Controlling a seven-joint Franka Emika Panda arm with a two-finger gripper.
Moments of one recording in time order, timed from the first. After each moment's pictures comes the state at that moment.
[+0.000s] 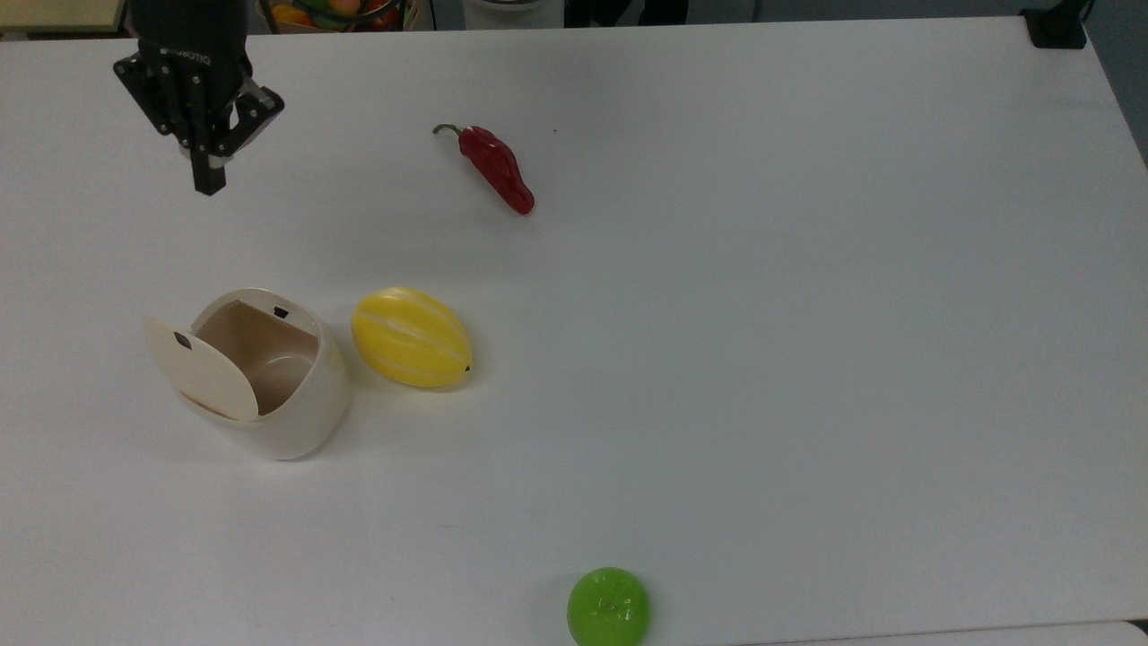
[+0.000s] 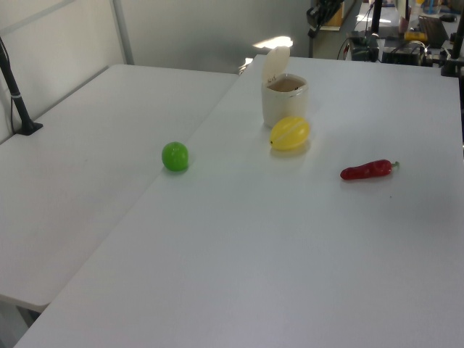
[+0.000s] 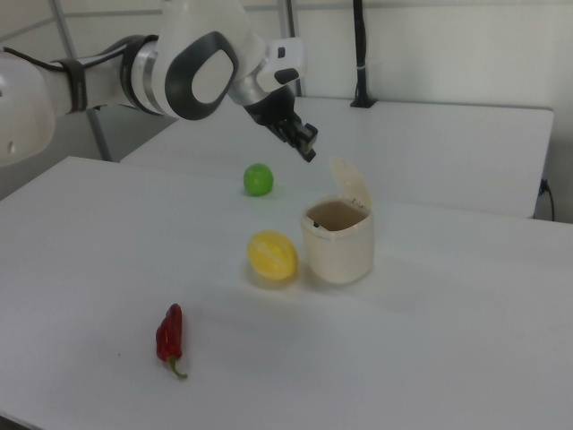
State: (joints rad) arm -0.18 0.21 0.00 -1.55 -0.08 2.25 0.17
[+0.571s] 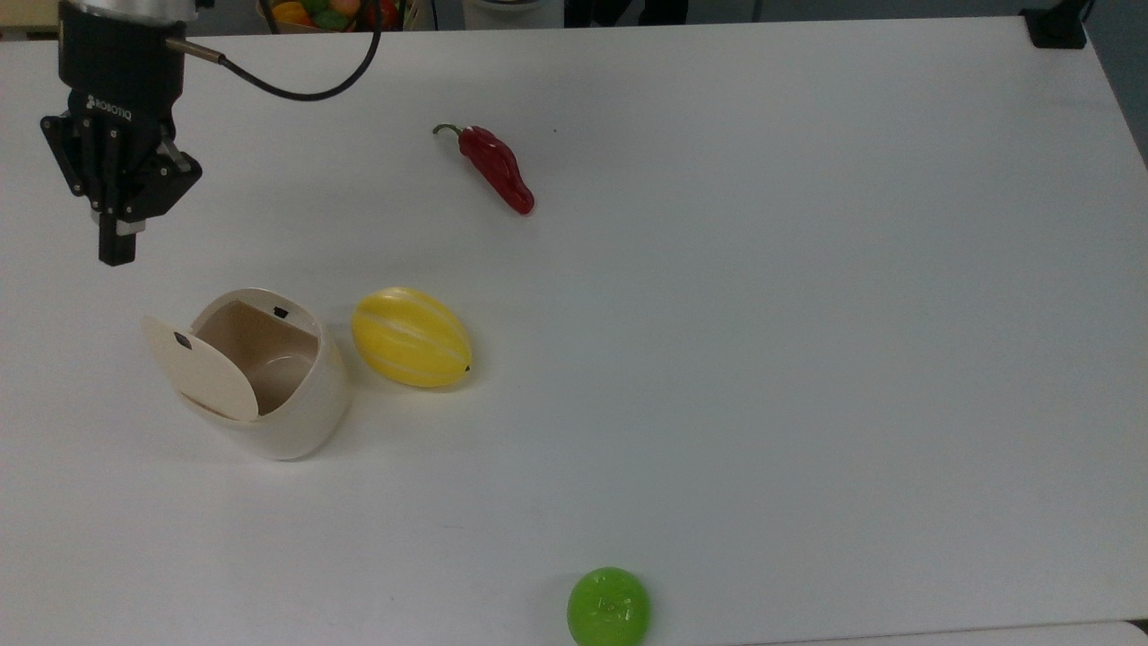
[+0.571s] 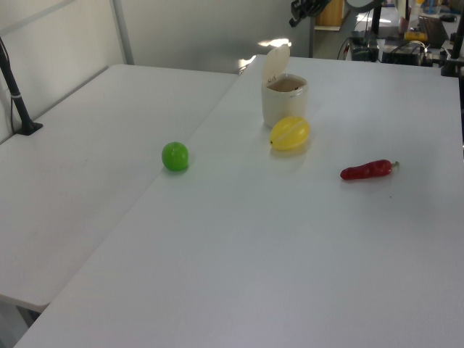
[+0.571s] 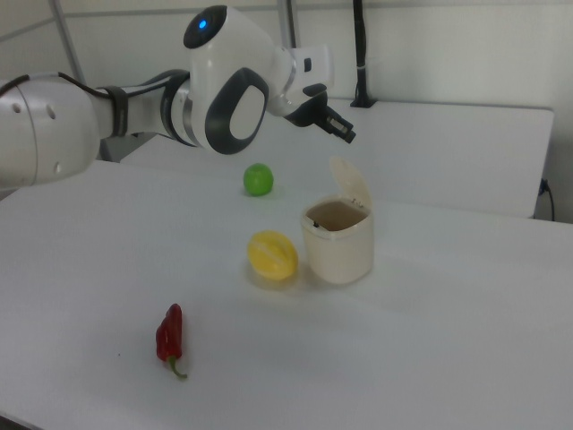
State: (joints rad) arm -0.23 0.32 0.00 -1.53 -0.07 2.64 0.26
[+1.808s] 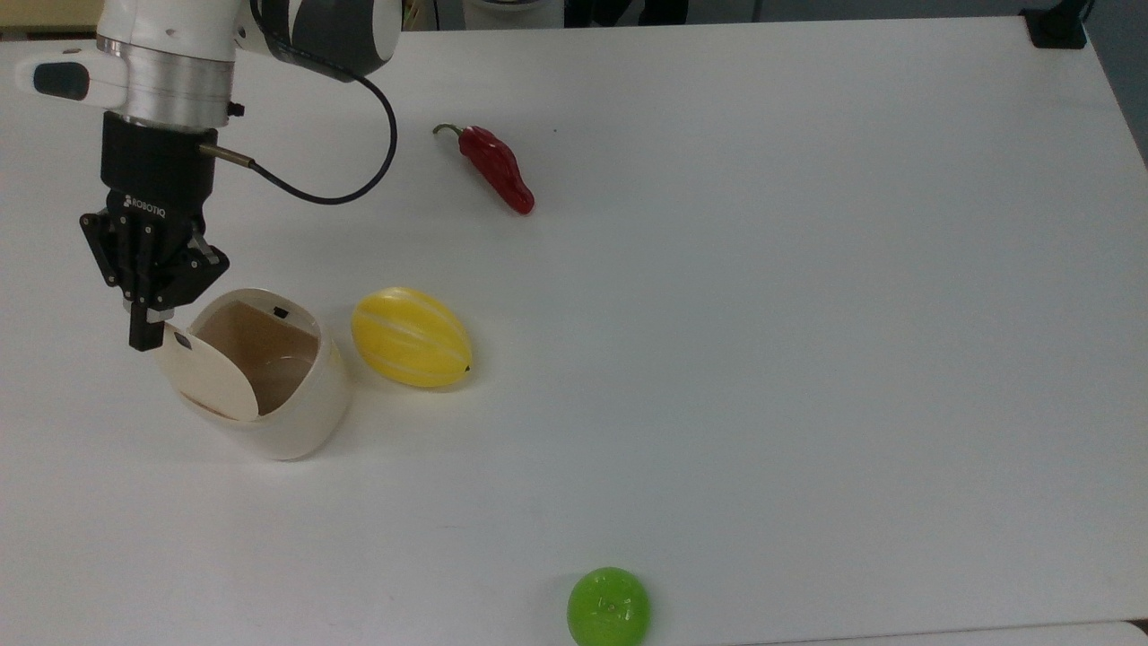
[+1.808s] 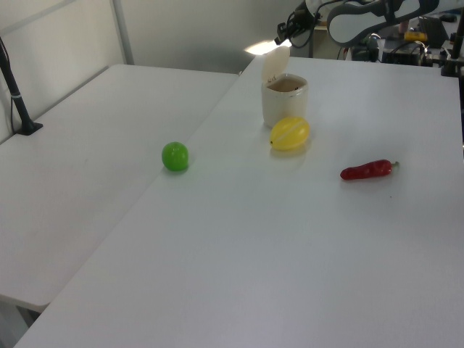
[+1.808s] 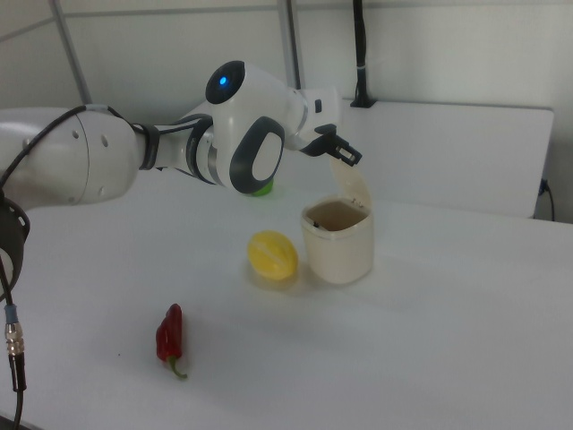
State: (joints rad) arm -0.21 0.46 0.01 -1.53 -0.08 2.85 0.29
